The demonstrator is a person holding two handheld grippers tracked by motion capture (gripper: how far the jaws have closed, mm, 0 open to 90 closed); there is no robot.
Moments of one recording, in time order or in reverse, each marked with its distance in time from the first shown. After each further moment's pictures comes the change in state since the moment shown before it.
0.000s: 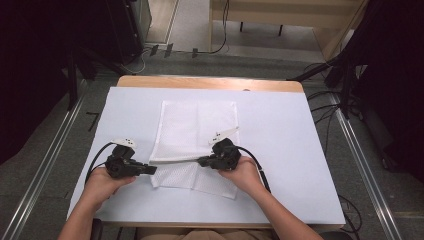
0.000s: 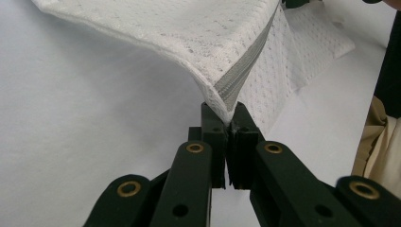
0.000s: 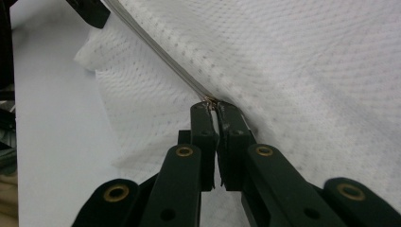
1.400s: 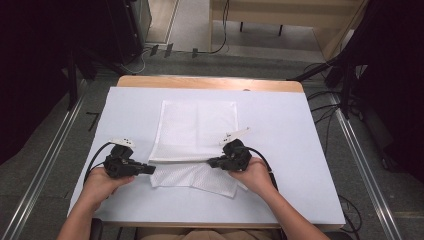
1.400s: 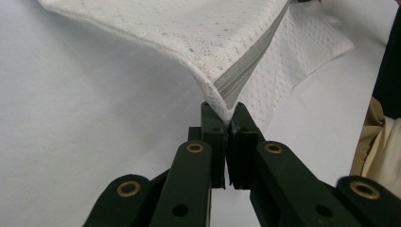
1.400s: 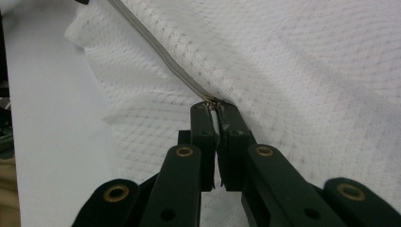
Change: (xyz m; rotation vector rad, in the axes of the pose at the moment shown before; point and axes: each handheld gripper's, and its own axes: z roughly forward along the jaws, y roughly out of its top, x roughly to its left) left arm 0.001 -0.001 -0.002 -0.004 -0.001 -0.006; right arm -0.011 -0.016 -0.020 0.023 -0.022 0.022
